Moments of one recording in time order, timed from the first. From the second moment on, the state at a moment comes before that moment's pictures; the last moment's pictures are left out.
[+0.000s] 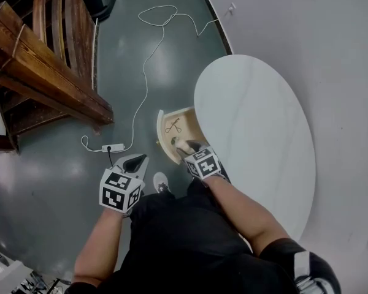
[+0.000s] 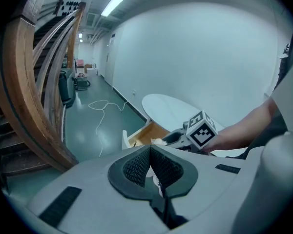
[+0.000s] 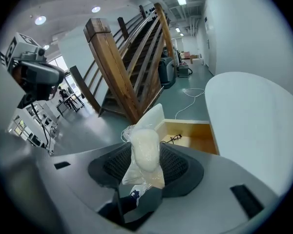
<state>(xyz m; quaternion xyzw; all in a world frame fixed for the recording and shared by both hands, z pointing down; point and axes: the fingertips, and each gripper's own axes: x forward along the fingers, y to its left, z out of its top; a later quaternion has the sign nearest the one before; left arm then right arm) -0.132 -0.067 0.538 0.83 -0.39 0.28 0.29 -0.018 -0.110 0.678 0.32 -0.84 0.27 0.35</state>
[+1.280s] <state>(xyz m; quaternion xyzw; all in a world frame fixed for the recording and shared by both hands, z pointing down) -0.187 -0.037 0.584 0.75 -0.46 0.29 0.38 -0.039 -0.191 0.848 0.27 -0.78 0.18 0.53</state>
